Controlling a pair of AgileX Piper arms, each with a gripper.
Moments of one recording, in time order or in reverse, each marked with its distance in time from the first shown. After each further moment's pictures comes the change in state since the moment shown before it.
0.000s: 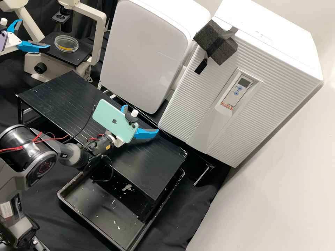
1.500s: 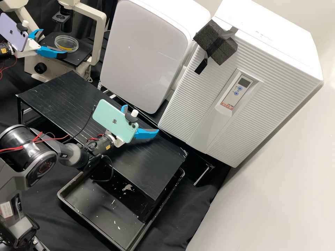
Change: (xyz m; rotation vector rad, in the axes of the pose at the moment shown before) left arm 0.060 -0.016 0.019 -0.099 -0.061 -0.124; right arm 0.000 0.000 0.000 0.000 0.000 0.000
